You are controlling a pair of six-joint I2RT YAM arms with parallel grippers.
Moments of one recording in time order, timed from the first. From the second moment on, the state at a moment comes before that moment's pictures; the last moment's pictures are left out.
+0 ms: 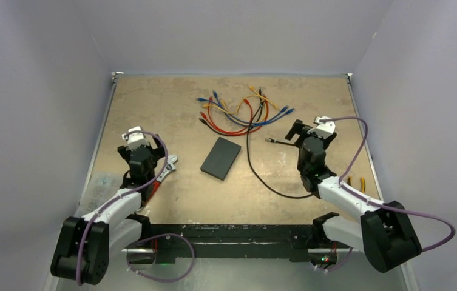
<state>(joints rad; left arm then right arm) -0.18 0.98 0.24 0.46 -0.48 -0.28 0.38 1.11 0.42 0.53 0.65 0.31</state>
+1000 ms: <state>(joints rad) -0.15 1.67 0.22 1.30 -0.35 0.07 0.09 1.57 0.26 1.45 0.24 0.03</state>
